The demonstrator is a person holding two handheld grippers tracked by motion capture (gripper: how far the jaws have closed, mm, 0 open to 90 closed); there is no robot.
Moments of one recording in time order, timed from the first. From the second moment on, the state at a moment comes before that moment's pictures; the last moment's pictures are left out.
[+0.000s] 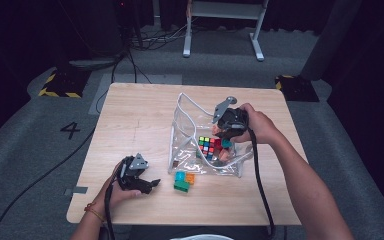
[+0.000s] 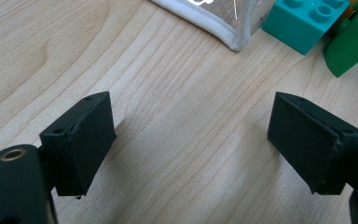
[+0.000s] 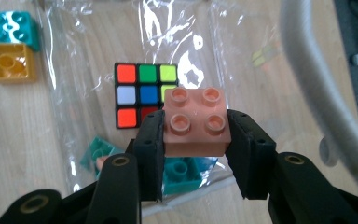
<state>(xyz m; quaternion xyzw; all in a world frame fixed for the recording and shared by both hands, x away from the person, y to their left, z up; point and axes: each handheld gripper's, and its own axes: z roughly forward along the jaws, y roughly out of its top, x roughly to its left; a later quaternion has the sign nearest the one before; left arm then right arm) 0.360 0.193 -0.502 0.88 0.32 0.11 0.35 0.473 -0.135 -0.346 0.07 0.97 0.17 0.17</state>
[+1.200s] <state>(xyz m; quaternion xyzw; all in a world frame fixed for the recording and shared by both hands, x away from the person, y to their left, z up) 0.360 0.193 -0.502 0.88 0.32 0.11 0.35 0.430 -0.255 -0.327 0.19 0.87 0.40 0.20</state>
